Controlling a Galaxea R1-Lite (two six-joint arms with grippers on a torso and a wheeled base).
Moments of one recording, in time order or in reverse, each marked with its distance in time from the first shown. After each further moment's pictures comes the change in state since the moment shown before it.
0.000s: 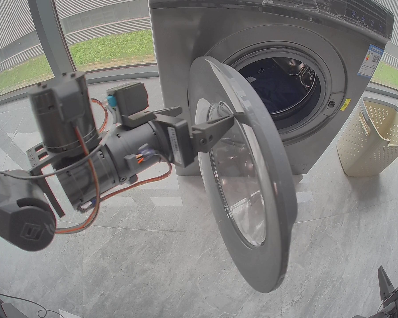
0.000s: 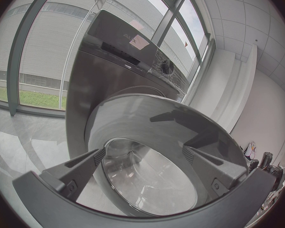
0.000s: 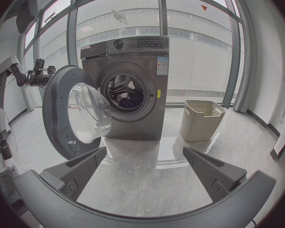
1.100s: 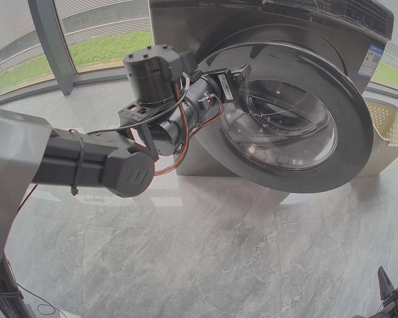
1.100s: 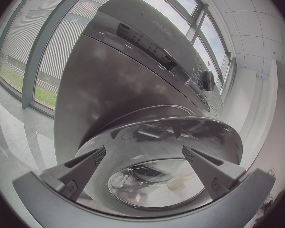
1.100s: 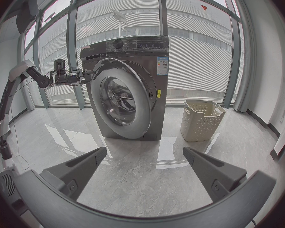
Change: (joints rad) left arm 0.006 0.412 -0.561 -0.047 0.244 -0.101; right arm 0.000 0.000 0.000 0.000 0.000 0.000
